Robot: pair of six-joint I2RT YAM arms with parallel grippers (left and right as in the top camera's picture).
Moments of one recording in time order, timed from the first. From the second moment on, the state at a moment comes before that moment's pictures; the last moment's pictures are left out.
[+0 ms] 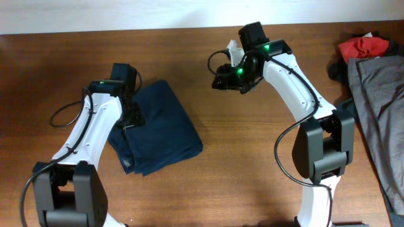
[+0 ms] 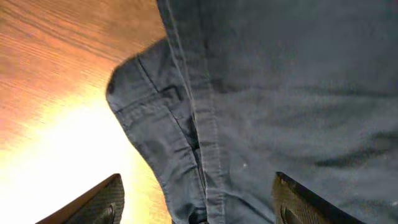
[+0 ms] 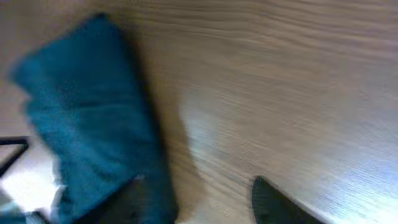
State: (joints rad) left arm -0.10 1.75 1.34 -1.07 -0.25 -0.39; right arm 0.27 2.12 1.86 -0.99 -0.48 0.21
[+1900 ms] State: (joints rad) left arm 0.11 1.75 1.39 -1.06 -0.18 -0.52; right arm 0.29 2.41 1.86 -0.86 -0.64 0.56
